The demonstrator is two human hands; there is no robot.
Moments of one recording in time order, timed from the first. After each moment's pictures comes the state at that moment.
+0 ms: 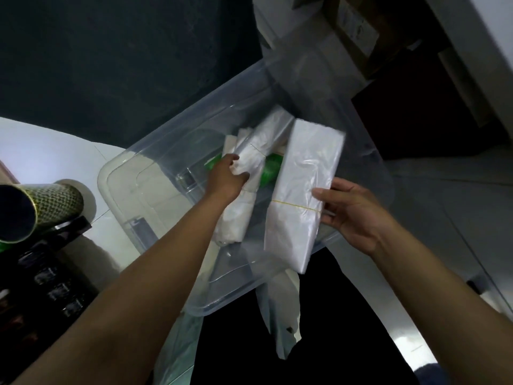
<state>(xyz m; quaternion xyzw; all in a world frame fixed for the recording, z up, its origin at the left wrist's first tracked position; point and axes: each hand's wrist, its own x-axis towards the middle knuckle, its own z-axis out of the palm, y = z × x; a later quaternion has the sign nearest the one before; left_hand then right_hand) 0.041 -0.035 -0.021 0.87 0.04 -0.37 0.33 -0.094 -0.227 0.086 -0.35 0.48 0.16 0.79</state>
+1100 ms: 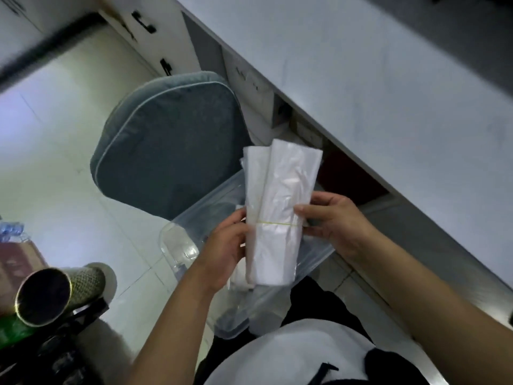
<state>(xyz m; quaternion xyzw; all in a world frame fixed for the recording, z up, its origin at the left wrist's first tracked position) 0.003 -0.004 0.273 0.56 0.06 -0.51 0.65 -0.075 -0.200 0.280 -0.46 0.39 0.06 0.80</state>
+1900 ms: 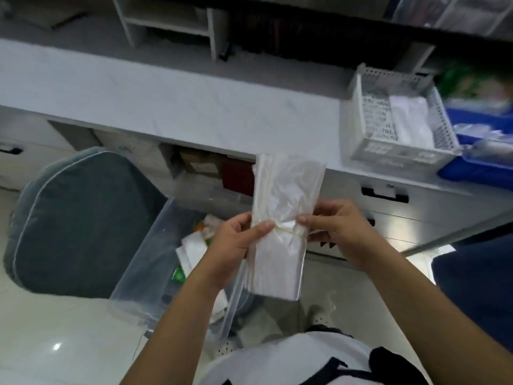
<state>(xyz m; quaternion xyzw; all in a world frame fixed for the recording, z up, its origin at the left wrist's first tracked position) -0.111 0.000 0.346 0.53 -0.23 -0.62 0.52 -0.292 -0.094 0.383 -0.53 0.46 -0.24 0.67</state>
